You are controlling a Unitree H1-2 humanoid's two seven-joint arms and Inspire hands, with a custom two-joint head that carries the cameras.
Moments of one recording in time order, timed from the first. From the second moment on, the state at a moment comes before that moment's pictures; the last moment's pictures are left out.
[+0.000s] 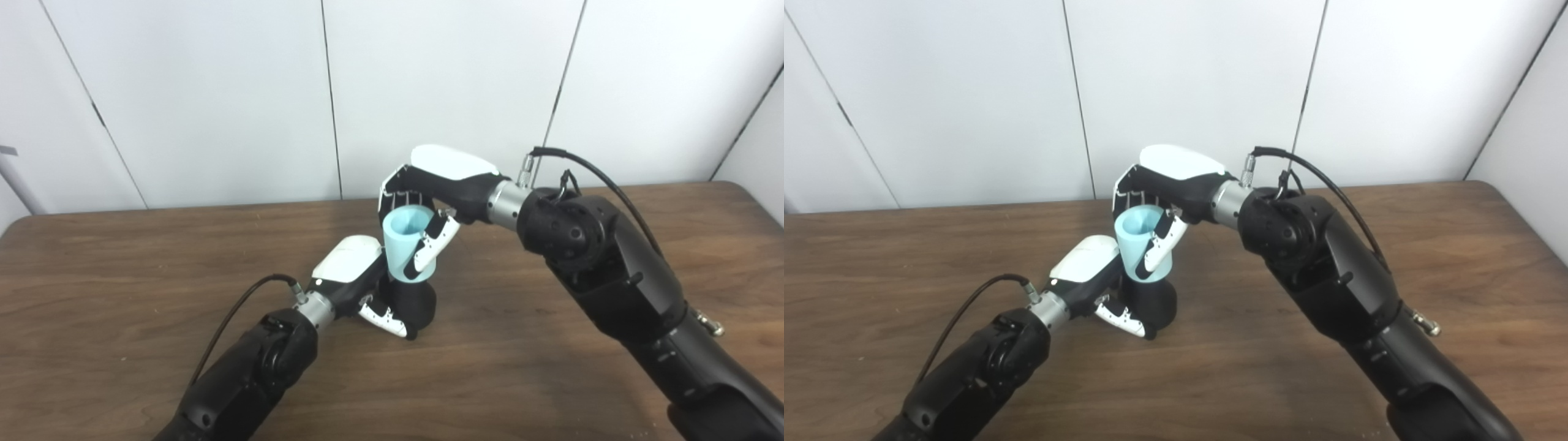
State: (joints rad) left arm -0.58 0.28 -0.65 0.30 0.64 -0.02 -0.06; right arm -0.76 -0.38 0.40 -0.16 -0.55 0.30 0.64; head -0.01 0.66
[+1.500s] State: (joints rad) left arm -0.58 0.26 -0.64 0.30 0.64 -0.02 -0.06; right arm -0.61 -0.41 0.32 -0.27 -0.49 0.30 0.55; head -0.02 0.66
